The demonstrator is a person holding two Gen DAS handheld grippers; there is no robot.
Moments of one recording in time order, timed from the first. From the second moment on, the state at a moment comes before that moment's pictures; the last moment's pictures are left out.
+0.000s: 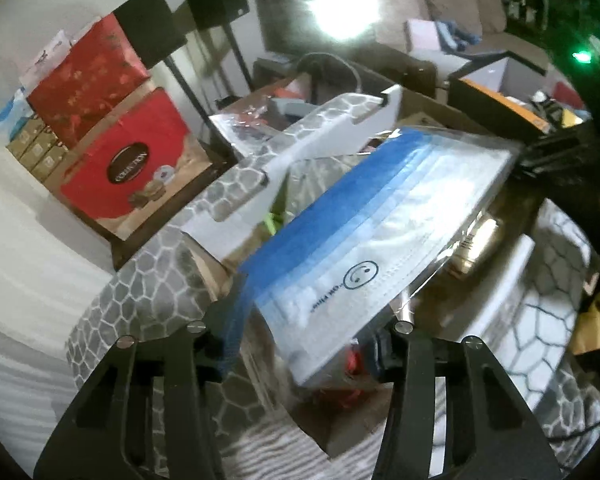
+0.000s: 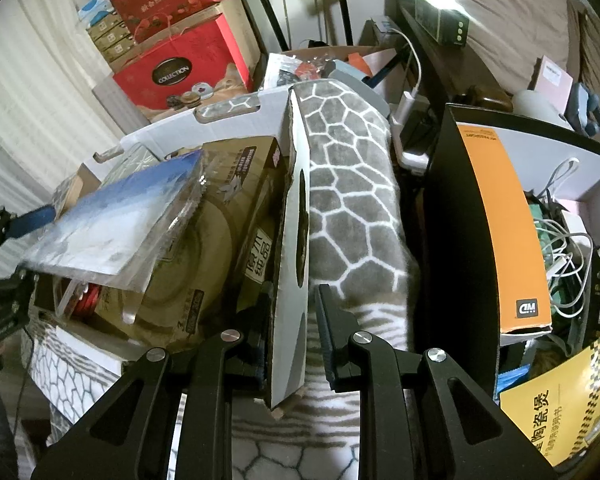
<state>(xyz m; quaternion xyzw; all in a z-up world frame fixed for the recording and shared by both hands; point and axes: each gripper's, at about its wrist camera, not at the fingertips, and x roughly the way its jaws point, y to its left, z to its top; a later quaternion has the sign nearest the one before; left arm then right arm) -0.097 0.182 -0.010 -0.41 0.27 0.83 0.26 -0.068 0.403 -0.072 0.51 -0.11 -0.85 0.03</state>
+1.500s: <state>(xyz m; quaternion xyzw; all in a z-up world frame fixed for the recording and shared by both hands) -0.136 0.112 -0.040 -0.55 -0.09 0.79 0.26 -0.100 0.398 -0.063 0.51 -0.11 -0.85 0.00</state>
